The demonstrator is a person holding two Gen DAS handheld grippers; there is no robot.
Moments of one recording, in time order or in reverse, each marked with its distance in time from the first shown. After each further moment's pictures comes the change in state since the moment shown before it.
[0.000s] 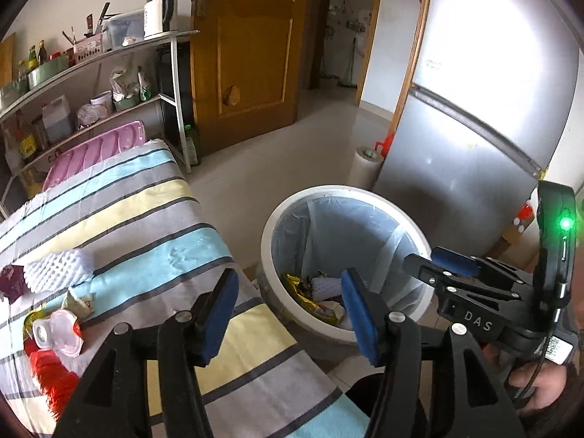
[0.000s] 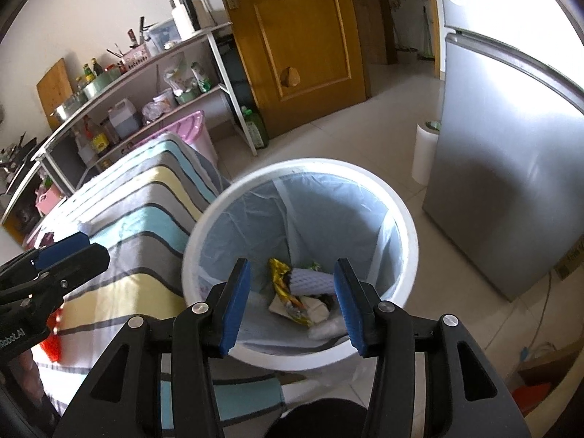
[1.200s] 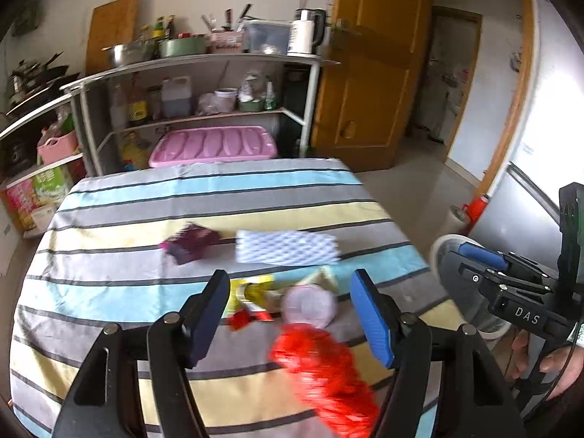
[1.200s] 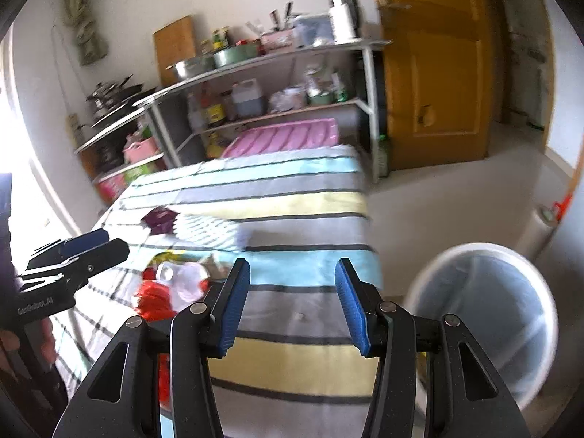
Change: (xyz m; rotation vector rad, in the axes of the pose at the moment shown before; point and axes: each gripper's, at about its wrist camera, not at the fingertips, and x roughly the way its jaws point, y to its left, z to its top) left arm -0.096 0.189 -0.050 -0.261 -0.134 0.279; right arm 0.023 0.203 0.016 -0.338 -0.010 0.319
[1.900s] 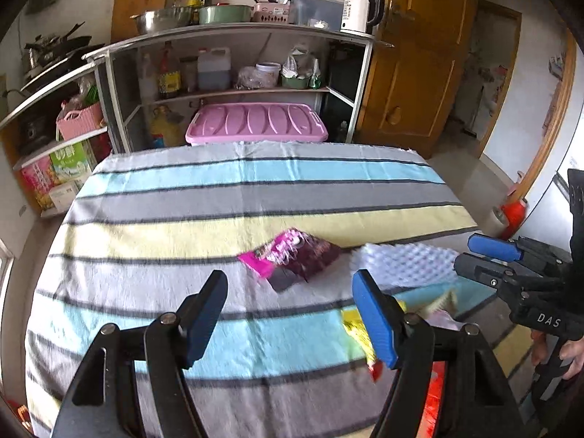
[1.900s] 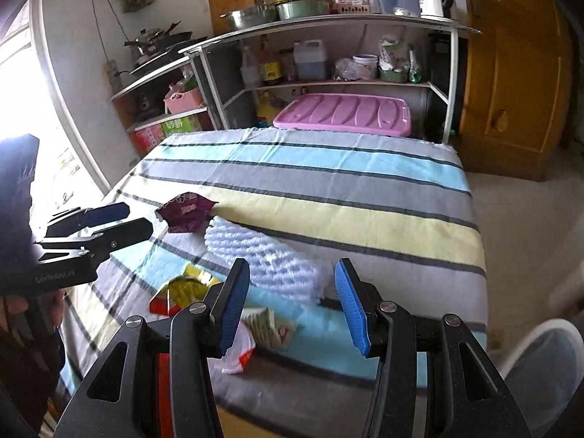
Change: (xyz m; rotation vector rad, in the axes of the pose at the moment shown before) left arm 0.061 0.091 0.016 -0.044 0.090 0.086; right arm 0.112 0.054 0.042 -0.177 0.132 0.165
